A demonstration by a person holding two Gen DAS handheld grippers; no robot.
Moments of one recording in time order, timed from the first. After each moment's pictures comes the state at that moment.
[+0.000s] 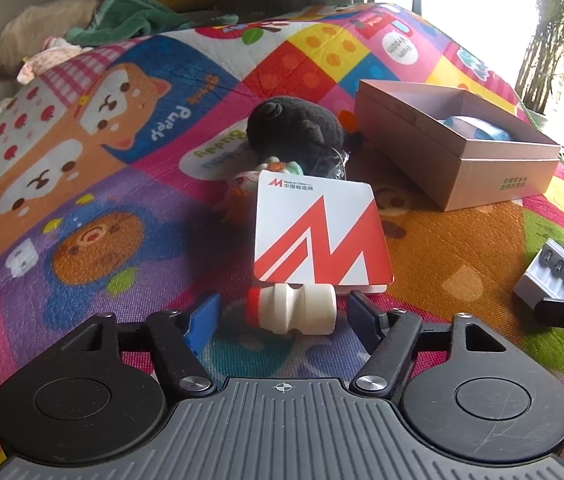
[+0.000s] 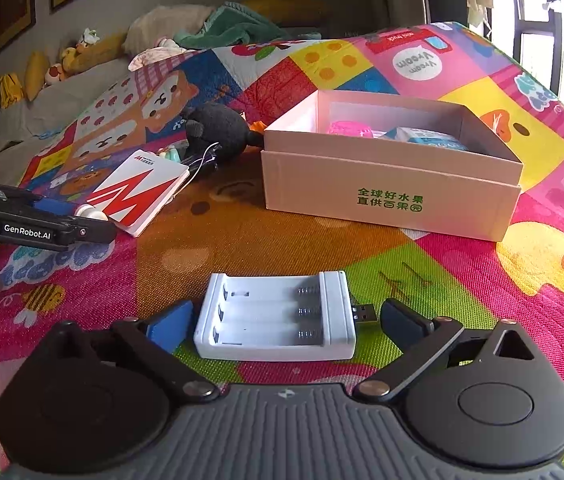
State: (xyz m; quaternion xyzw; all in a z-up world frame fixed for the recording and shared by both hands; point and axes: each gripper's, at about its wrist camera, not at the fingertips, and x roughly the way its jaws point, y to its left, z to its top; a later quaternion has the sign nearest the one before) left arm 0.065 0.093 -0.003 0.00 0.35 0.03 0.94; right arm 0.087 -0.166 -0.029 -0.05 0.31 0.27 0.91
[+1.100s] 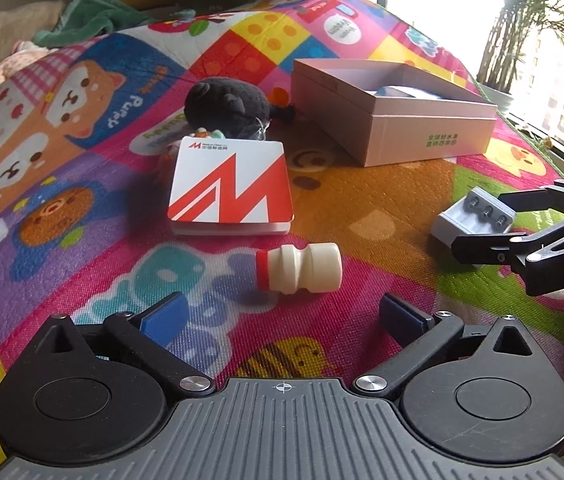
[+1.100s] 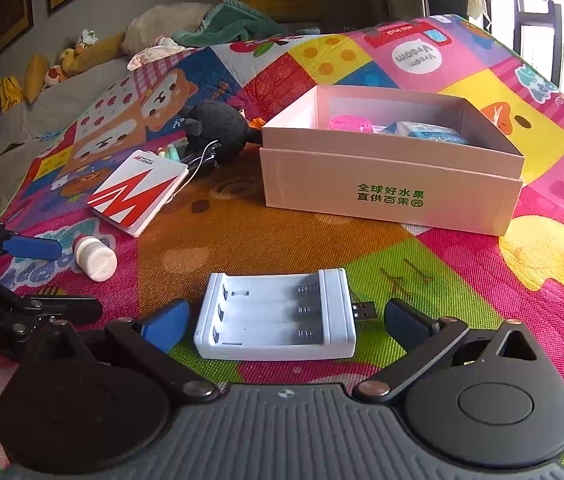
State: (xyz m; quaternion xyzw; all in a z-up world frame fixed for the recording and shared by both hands) left arm 0.027 0.050 -0.009 0.01 0.36 -0.02 0.93; right arm 0.089 -0.167 -0.030 -0.05 0.32 0.27 0.91
